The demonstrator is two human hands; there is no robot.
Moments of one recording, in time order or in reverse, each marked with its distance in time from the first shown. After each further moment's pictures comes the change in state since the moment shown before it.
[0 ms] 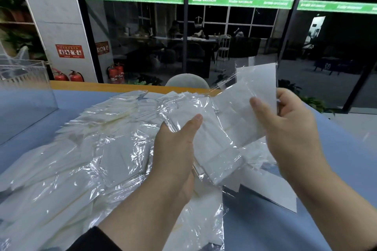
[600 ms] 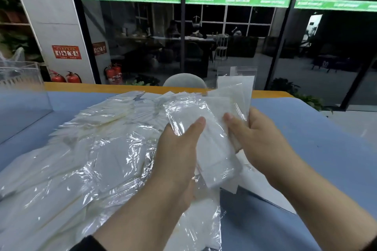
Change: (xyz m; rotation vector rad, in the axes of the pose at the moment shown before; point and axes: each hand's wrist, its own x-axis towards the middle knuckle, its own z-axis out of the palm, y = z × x) left_hand -0.010 0.003 0.007 0.122 -0.057 -0.052; right_hand -0.007 0.004 0.017 -0.089 -0.302 0.205
